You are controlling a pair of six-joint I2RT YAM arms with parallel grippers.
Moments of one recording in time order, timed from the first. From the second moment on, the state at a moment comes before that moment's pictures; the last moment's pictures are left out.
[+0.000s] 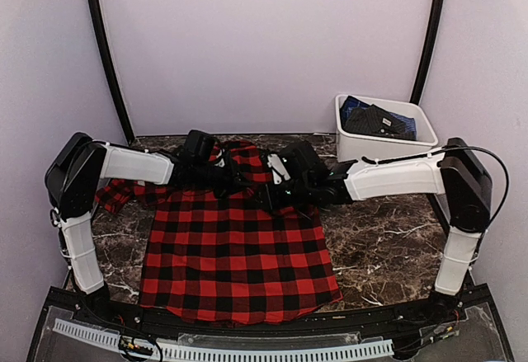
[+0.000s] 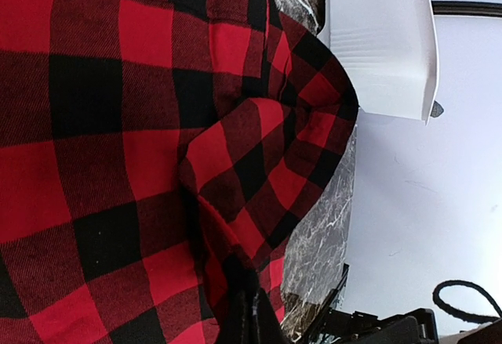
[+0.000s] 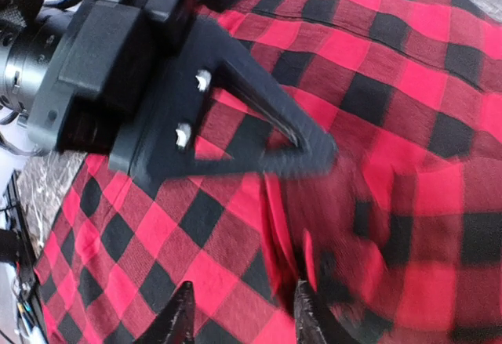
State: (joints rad) left arm -0.57 1.92 1.19 0.07 0.53 -1.03; right arm 0.93 1.88 1.27 -0.06 -0.09 0.43
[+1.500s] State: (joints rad) left arm -0.52 1.79 1.09 0.24 0.74 -1.48; right arm 1.08 1.66 0.94 0.29 0.36 0.03
